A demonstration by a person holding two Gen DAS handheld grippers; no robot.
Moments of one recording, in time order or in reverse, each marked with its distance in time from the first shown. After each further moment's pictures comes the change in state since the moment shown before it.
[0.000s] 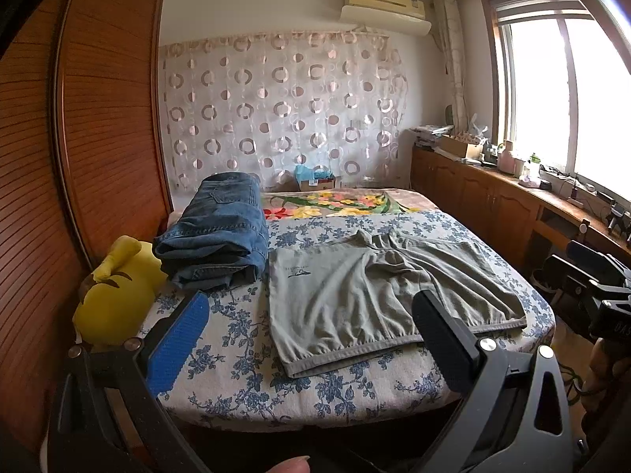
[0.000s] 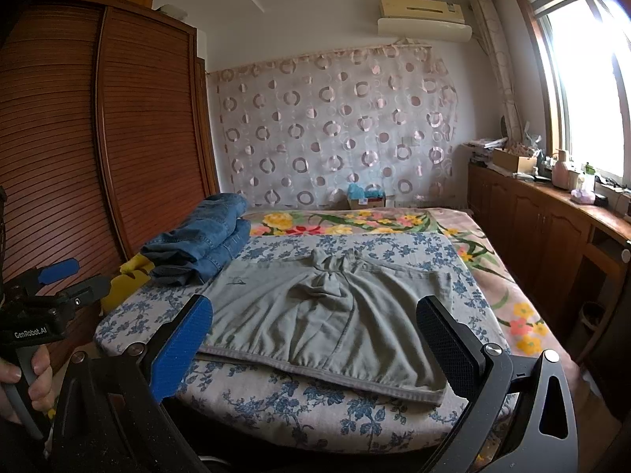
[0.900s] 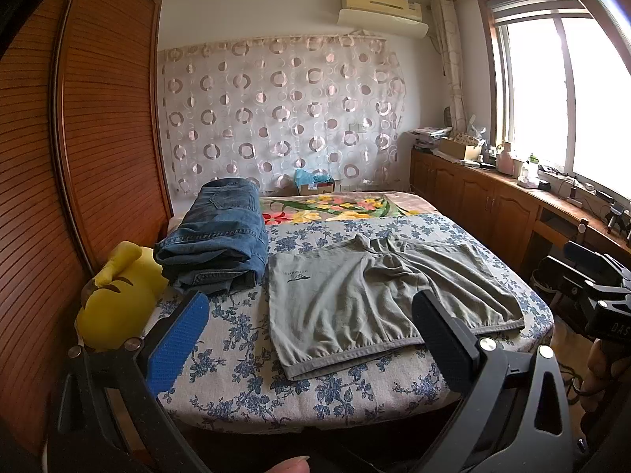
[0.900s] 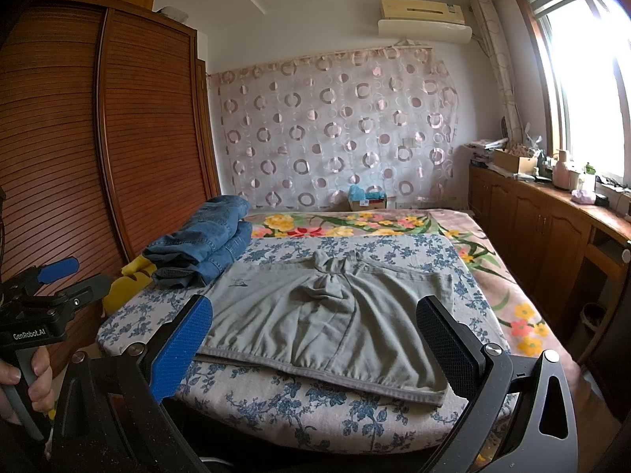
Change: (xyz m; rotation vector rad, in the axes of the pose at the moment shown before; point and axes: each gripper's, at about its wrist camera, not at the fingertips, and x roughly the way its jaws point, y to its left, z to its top) left arm -0.009 -0.002 0.010 0.011 -0.012 0.005; right arm -0.001 0.002 0.001 -0.001 -0.002 0.002
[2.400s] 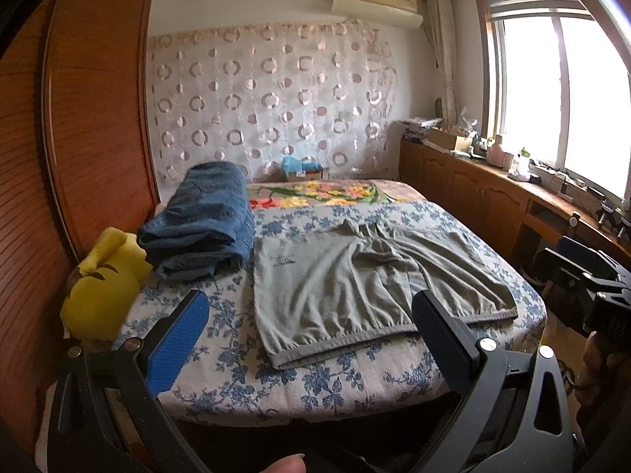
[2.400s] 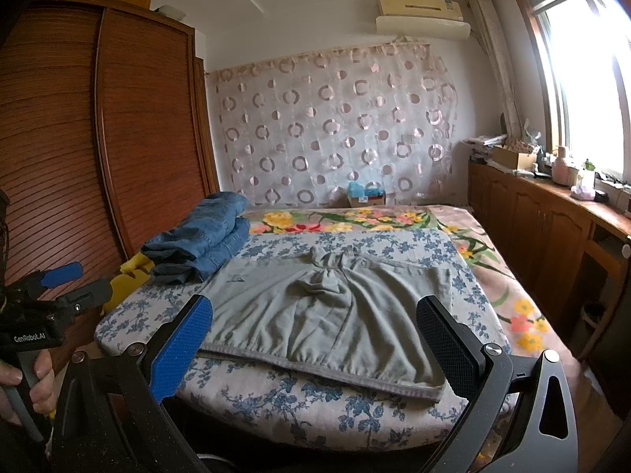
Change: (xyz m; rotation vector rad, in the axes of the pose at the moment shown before) left arm 0.012 -0.007 -0.006 -0.005 0.049 -0.046; right arm 0.001 -0.005 -0.006 0.013 0.014 -0.001
